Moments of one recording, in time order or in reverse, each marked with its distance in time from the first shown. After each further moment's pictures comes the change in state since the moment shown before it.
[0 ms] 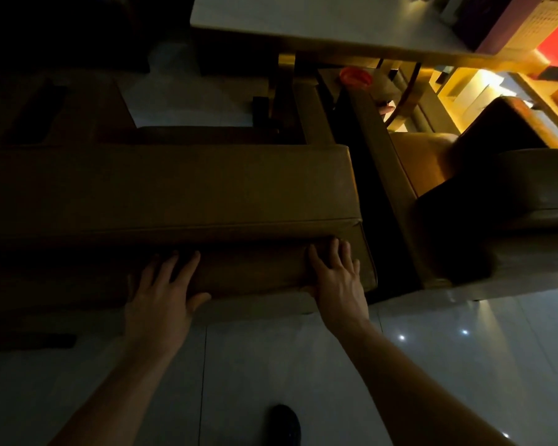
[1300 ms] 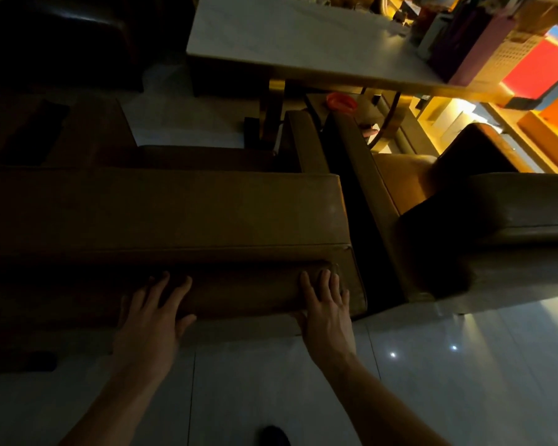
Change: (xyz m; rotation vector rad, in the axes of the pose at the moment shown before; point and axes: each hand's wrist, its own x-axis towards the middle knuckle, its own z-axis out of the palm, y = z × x) left_hand -0.012 -0.010 0.010 -0.060 0.029 0.008; right_hand -0.028 -0.006 0.018 -0.042 0.040 0.070
